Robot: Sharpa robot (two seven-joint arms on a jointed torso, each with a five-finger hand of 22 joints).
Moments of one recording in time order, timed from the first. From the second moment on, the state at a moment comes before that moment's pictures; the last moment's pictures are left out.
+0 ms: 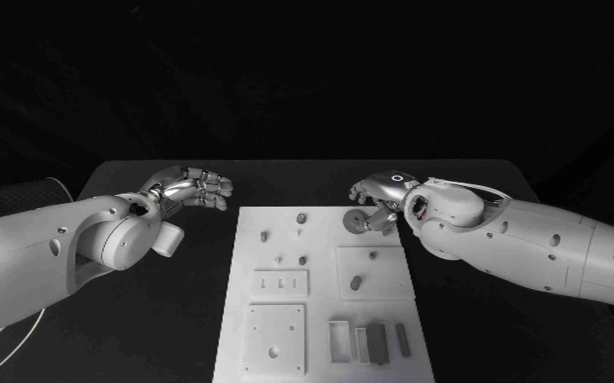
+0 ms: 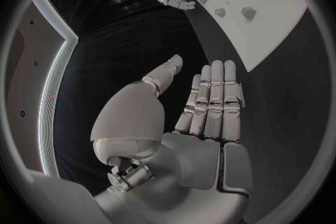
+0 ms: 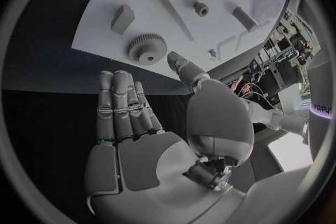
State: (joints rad) left arm 1.42 -0.86 -0.23 1.34 -0.19 -0.21 0.17; left_hand 1.11 -0.12 0.47 -0.28 0.06 0.79 0.17 0.33 0.53 1.08 0.14 0.18 0.25 1.03 0.08 0.36 0.79 0.03 0.98 -0.02 0.15 0.88; right arm 1.27 -0.79 -0.07 1.39 -1.71 -0.21 -0.19; right_hand 1.01 -0.30 0.59 -0.21 0.20 0.69 0.14 0.19 0.48 0.94 0.16 0.07 0.29 0.95 0.04 1.15 0.70 0.23 0.85 0.11 0.82 1.31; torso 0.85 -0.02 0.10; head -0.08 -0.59
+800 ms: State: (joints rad) left arm 1.42 -0.86 -0.23 1.34 -0.19 -0.21 0.17; left_hand 1.11 -0.12 0.47 -0.28 0.06 0.79 0.17 0.33 0.54 1.08 0.14 0.18 0.25 1.03 0.08 0.36 0.79 0.03 0.98 -0.02 0.15 0.88; right arm 1.25 -0.76 -0.08 1.36 -1.79 -0.25 -0.19; right_hand 1.13 -0.21 0.62 -0.23 0.20 0.93 0.14 0.32 0.53 1.19 0.08 0.18 0.43 1.04 -0.02 1.22 0.65 0.25 0.94 0.07 0.87 1.31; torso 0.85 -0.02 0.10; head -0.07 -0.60
